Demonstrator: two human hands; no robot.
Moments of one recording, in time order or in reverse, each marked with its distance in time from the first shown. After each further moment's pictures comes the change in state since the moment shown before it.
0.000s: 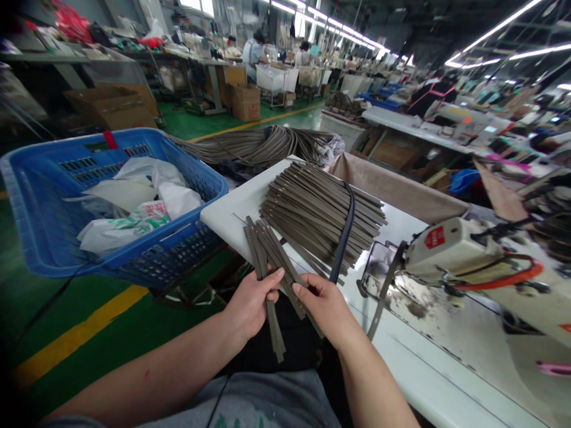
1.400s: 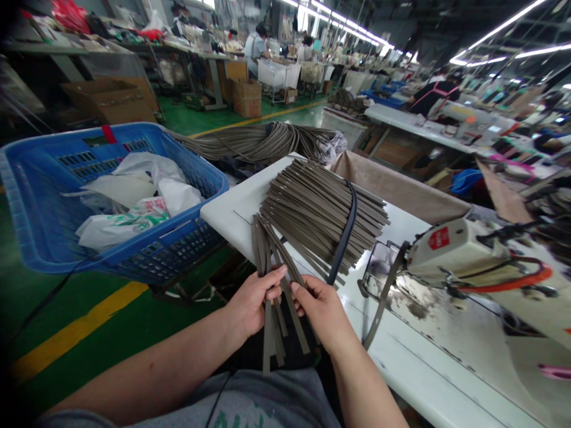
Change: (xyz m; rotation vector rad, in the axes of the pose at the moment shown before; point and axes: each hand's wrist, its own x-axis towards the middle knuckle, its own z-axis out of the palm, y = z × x) left_hand 0.001 0.002 0.001 -0.026 -0.109 -0.288; right_hand -0.005 -0.002 0.015 0.053 0.043 -0.018
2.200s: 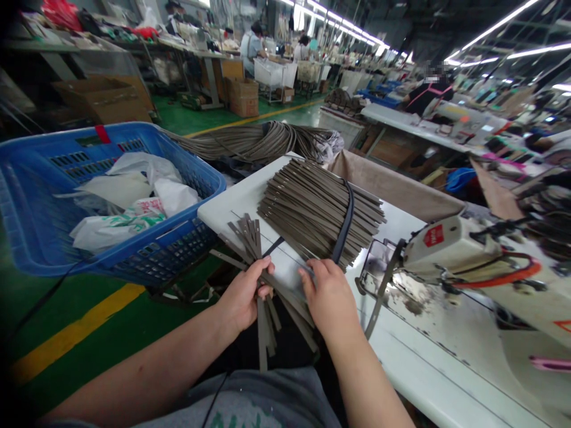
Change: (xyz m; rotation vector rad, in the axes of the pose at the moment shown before) left_hand 0.000 0.014 -0.005 0.045 0.186 0.135; right_hand 0.011 0.003 -0.017 -0.973 0.327 -0.372
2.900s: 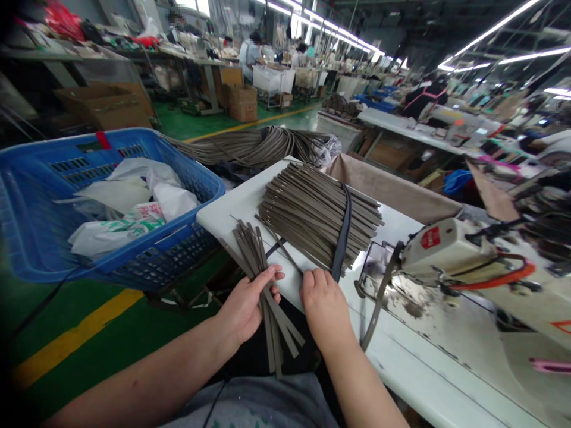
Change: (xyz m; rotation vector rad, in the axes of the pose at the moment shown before) left_hand -0.011 -0.008 0.008 -0.099 0.028 0.018; right_hand -0.010 0.008 0.020 -0.529 0.052 -0.288
